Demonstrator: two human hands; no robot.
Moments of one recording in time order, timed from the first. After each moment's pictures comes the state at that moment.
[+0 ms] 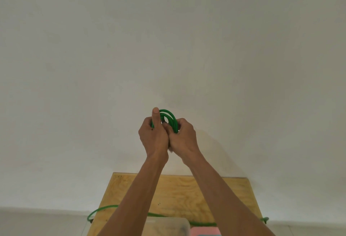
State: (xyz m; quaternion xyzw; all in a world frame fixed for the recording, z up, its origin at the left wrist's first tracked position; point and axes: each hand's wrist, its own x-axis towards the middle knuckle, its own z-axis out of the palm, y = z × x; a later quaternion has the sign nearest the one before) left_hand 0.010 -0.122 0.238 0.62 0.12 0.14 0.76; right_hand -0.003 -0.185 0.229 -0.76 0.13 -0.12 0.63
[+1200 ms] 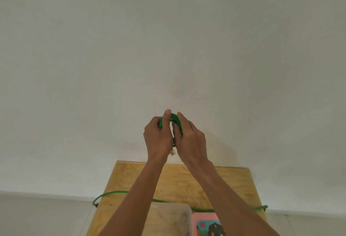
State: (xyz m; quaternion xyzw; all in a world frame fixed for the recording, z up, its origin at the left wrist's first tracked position) left_hand -0.002 -0.103 0.205 0.73 0.04 0.12 0.67; right_hand -0.032 -0.182 0.198 -0.88 0.00 -0.37 0.29
